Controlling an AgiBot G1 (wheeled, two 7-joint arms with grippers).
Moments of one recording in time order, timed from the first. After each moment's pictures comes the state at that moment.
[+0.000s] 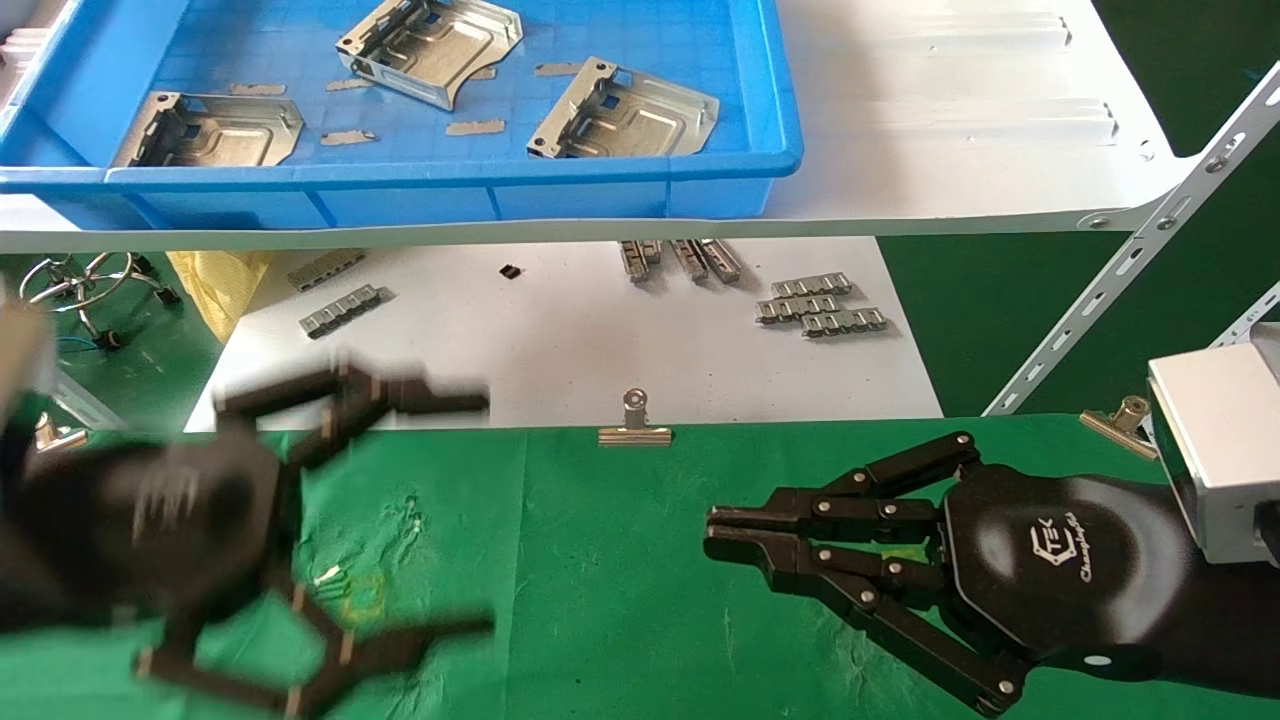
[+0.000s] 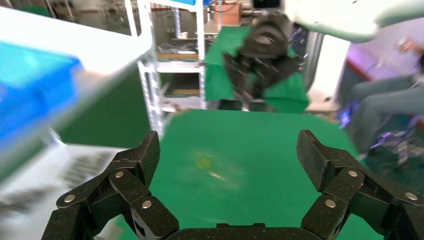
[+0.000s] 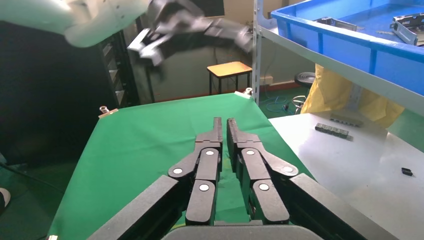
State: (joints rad) left arm -1.32 0.67 0.31 -1.21 0.82 1.52 -0.21; right arm 1.09 -0.59 -0.33 1.27 -0.70 -1.48 0.16
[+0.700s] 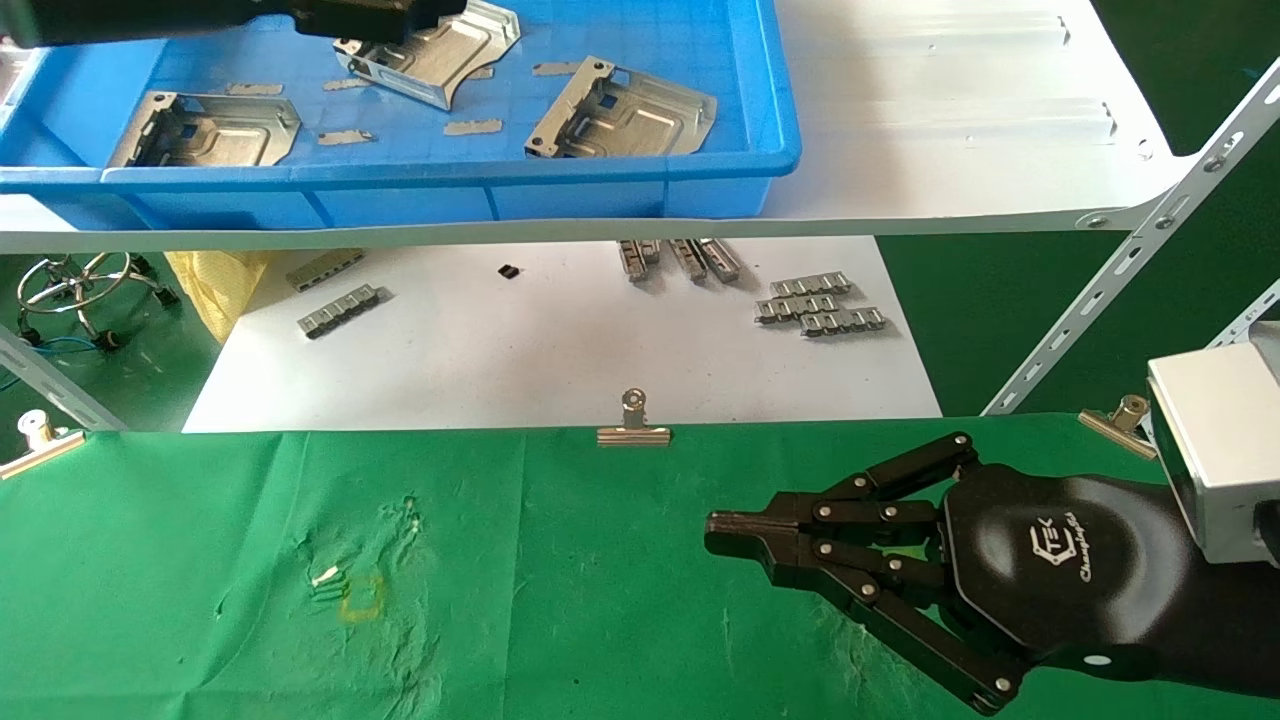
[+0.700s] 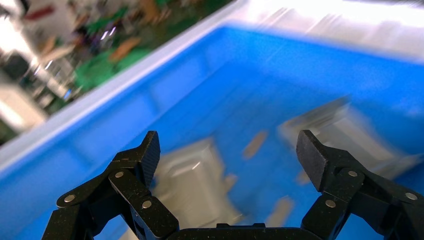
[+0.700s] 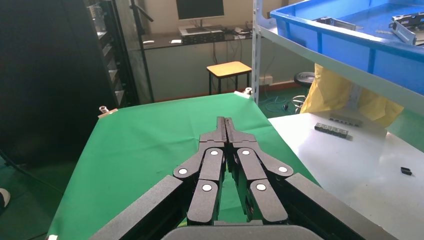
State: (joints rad) left arm -2.03 1.06 0.51 -0.32 1.33 1.17 -0.04; right arm 1.09 -0.59 -0.33 1.27 -0.70 -1.48 0.16
